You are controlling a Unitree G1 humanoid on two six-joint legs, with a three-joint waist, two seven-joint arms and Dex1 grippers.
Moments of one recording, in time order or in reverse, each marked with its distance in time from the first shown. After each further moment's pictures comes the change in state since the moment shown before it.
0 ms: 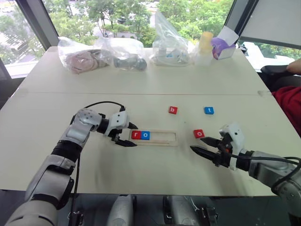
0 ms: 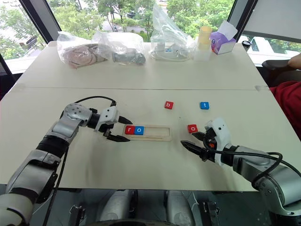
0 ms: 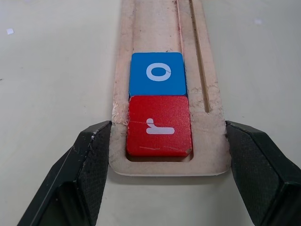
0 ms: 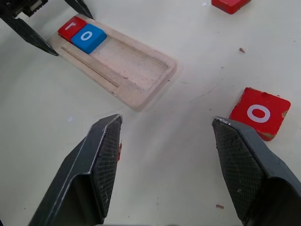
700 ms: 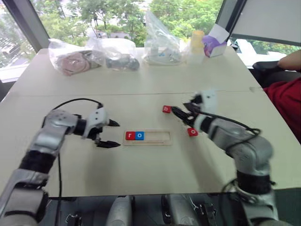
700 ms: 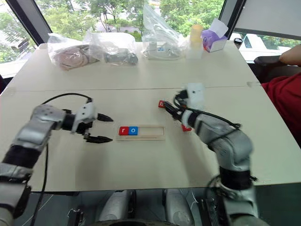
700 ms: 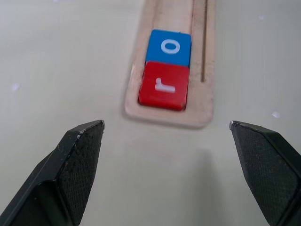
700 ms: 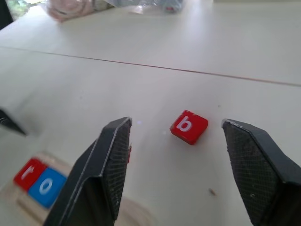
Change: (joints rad) left arm 0.214 0.247 0.194 -0.406 -0.113 0.346 0.072; right arm -0.568 0.496 0.210 0.265 -0.200 0.133 -0.517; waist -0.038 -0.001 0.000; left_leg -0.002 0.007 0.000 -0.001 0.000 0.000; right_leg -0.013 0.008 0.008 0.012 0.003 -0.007
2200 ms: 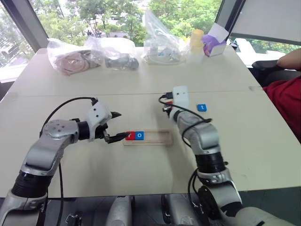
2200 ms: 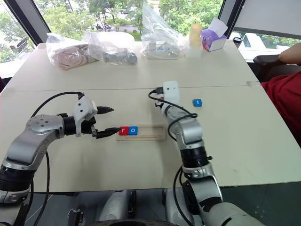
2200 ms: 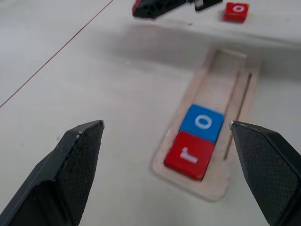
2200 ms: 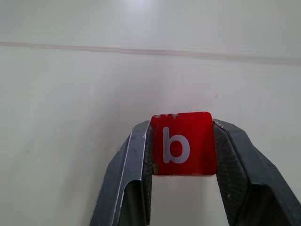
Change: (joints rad) left arm 0.162 -0.074 0.080 -0.447 -0.163 0.270 0.387; right arm -0.060 0.140 0.059 0.097 -0.426 -0.056 -0.087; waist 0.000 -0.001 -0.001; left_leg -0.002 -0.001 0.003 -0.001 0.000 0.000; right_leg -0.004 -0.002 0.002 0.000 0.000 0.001
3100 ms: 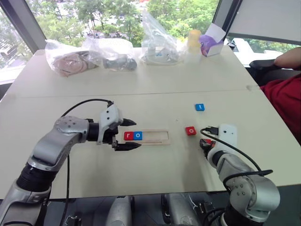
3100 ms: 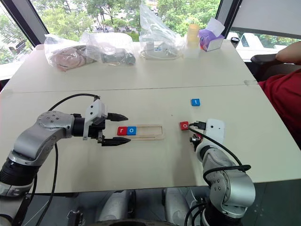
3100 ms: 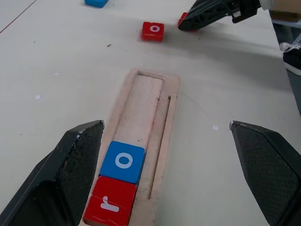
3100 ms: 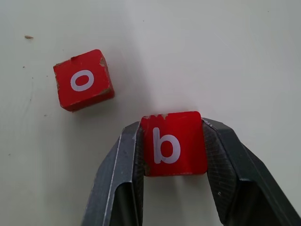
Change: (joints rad) left arm -0.078 0.025 -0.109 -0.002 -0.076 0.065 -0.127; right arm 0.430 0.140 -0.263 -0.562 0.000 0.449 -0.011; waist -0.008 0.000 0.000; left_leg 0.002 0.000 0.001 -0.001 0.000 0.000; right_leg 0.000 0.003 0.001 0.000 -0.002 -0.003
